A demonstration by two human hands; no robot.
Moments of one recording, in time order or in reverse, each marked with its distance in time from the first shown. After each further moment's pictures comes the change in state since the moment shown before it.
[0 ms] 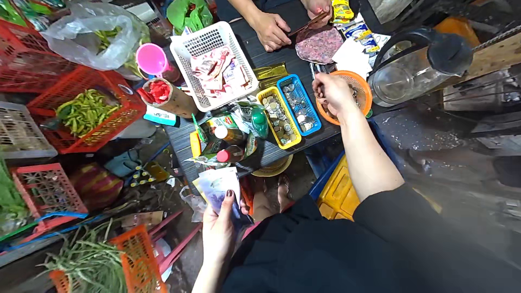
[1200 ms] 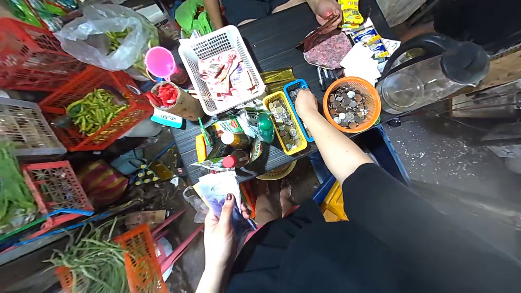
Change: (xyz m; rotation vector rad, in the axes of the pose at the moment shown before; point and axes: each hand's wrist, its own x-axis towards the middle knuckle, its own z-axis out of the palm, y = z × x) left_hand 0.010 0.002 -0.001 -0.040 0.069 -0.020; right_hand 0.070 0.055 0.089 -0.990 0.056 0.118
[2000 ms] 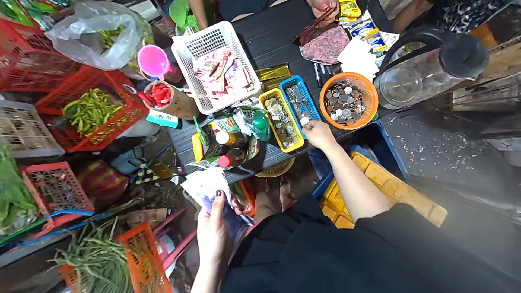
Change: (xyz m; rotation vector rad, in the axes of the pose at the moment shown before) left_hand 0.007 0.005 0.006 -0.022 0.017 -0.002; right_hand -0.097 0.075 -0.008 0.286 -0.218 0.020
